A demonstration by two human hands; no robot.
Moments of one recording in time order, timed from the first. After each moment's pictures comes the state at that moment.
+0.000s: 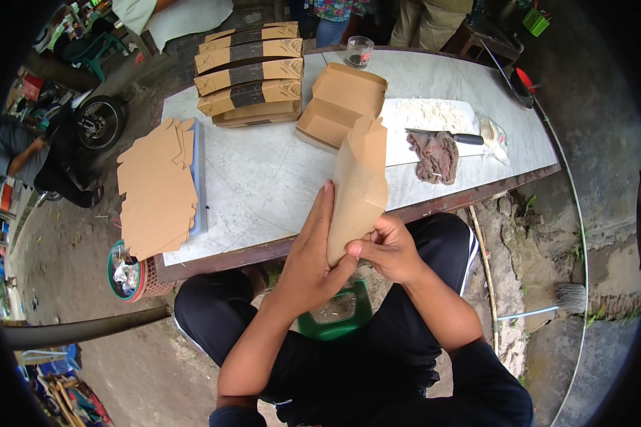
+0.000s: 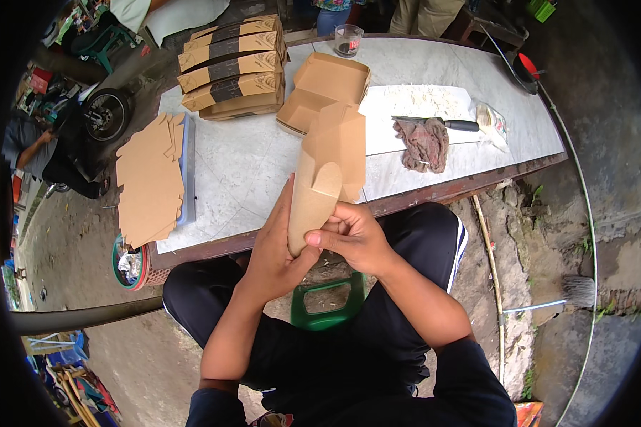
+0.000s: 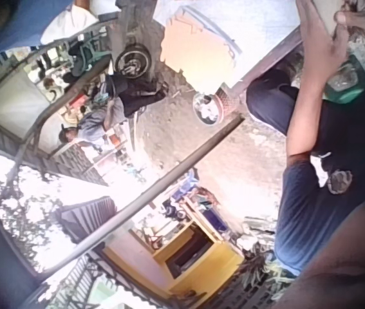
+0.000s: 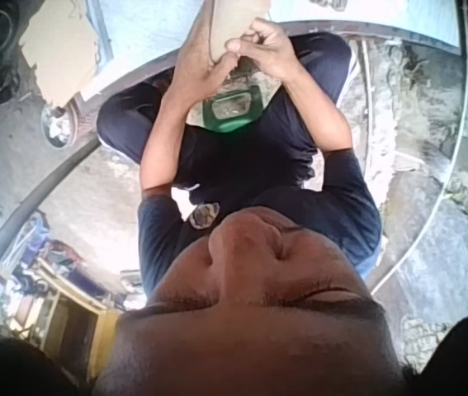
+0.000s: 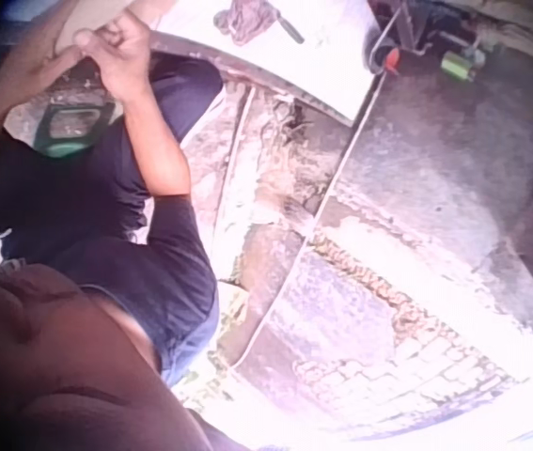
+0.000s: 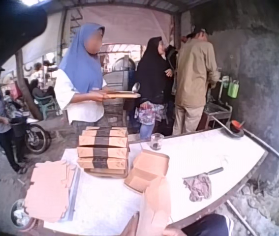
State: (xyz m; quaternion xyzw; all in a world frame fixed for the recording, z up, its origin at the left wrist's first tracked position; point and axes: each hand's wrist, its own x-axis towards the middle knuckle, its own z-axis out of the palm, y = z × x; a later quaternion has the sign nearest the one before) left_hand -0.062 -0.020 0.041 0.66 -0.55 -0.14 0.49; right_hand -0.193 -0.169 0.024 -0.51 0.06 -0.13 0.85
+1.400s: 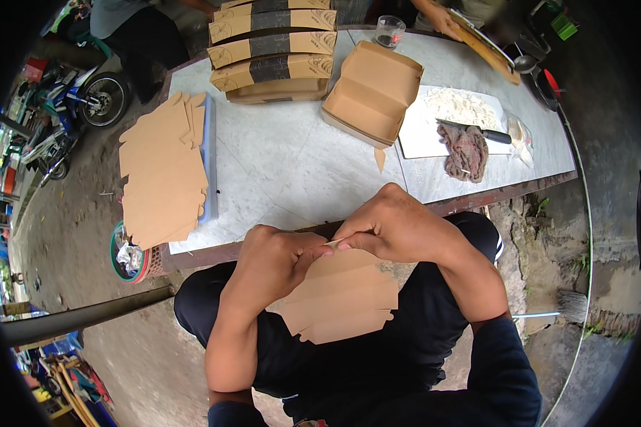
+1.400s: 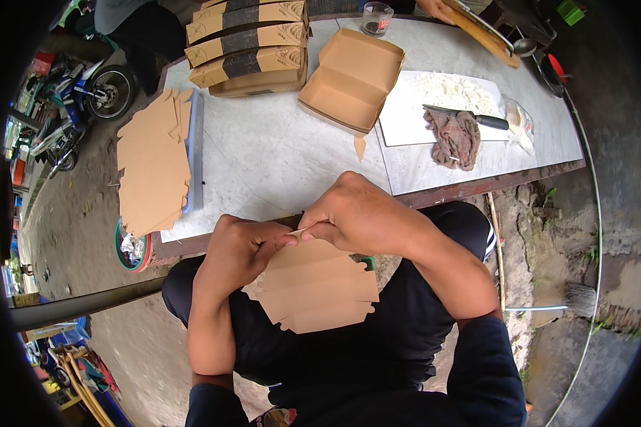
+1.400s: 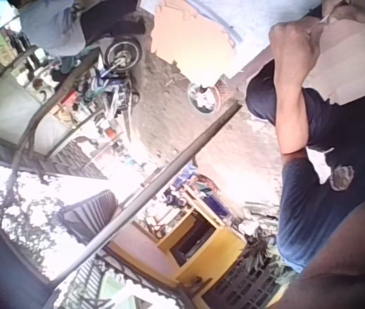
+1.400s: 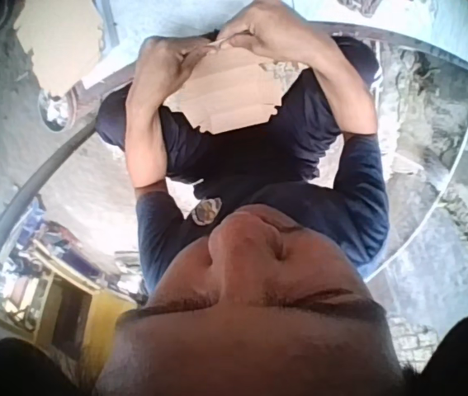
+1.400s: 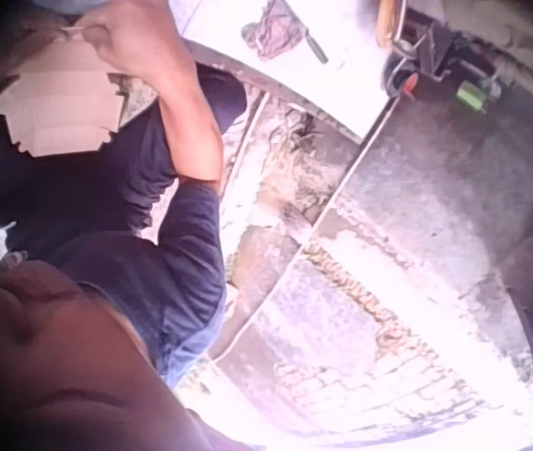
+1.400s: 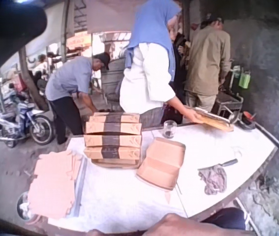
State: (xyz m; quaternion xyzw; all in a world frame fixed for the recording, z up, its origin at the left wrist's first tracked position) left_hand -0.004 0.026 0.056 0.75 -0.52 -0.18 0.36; right_hand -0.128 -0.194 0.069 -0.90 -0.08 0.00 0.43
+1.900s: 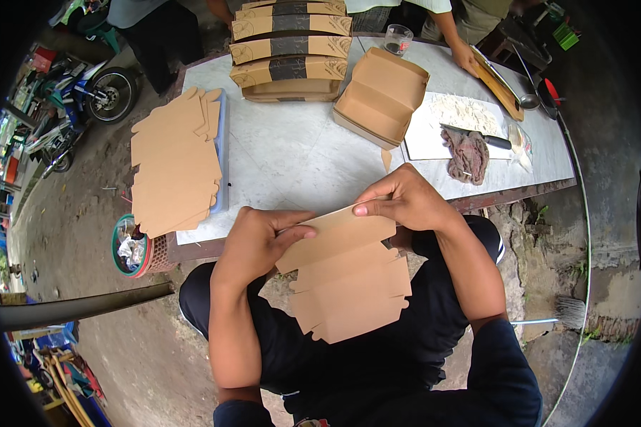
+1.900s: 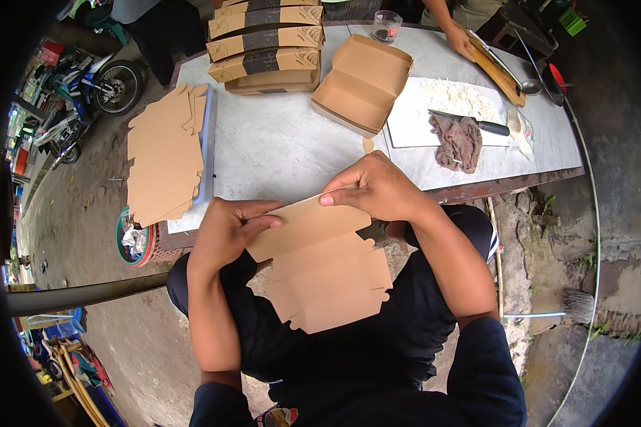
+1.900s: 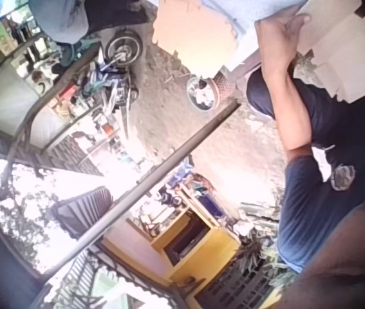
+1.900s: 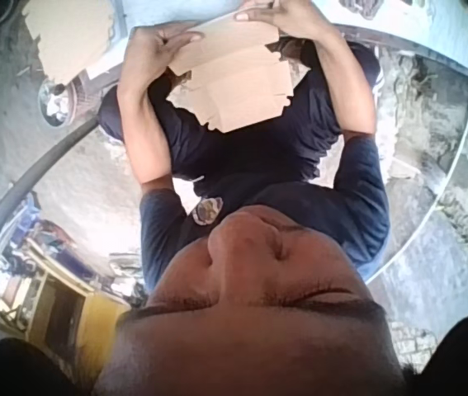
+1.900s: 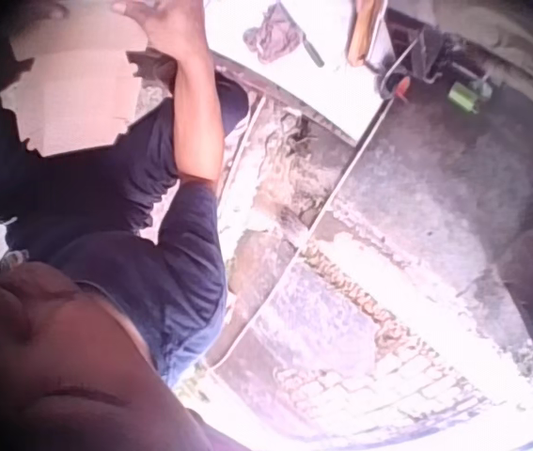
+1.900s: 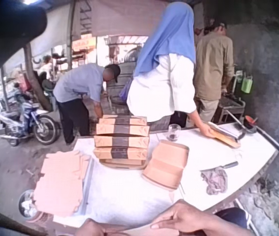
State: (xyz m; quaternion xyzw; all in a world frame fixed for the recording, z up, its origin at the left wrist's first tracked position) left_hand 0.019 0.046 0.053 0.78 -0.42 -0.24 0.41; right_hand -0.123 -0.213 0.056 -0.85 0.06 0.01 0.52
